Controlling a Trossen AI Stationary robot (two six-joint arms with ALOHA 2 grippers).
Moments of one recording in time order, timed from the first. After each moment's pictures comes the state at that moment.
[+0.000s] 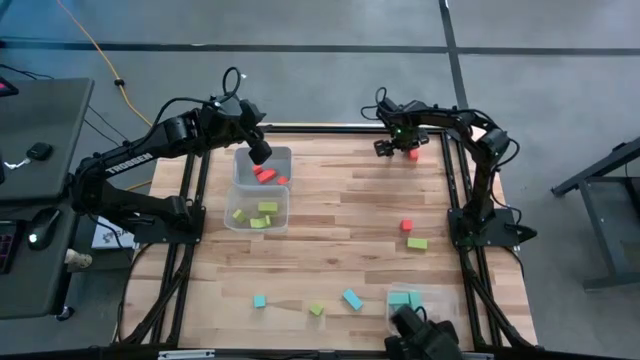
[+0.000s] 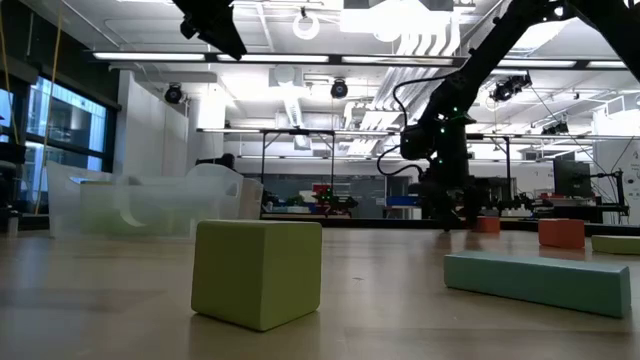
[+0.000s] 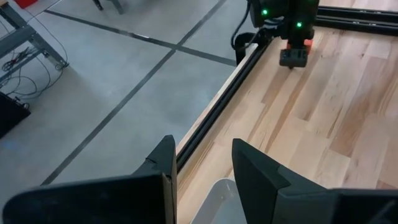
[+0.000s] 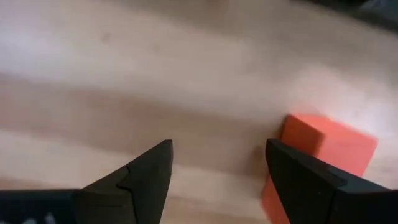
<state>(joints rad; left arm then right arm) 0.55 1.15 1.24 -0.67 -0.30 0.11 -0.89 1.94 1.25 -0.84 0.10 0.41</state>
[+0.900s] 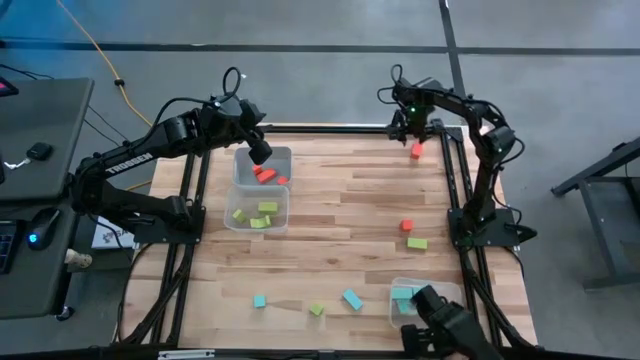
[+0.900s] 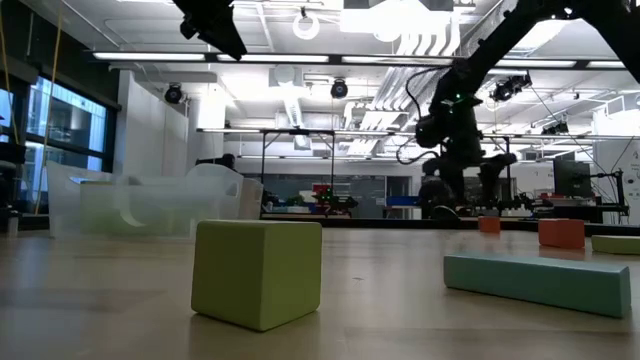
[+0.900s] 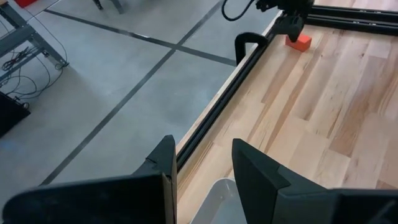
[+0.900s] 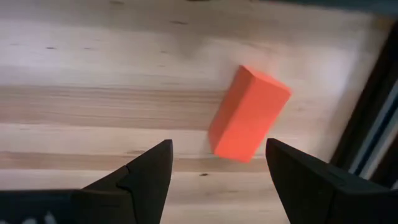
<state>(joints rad) 0.55 1.15 1.24 -0.67 -0.30 0.11 -1.03 1.94 1.46 -1.18 0.01 0.44</state>
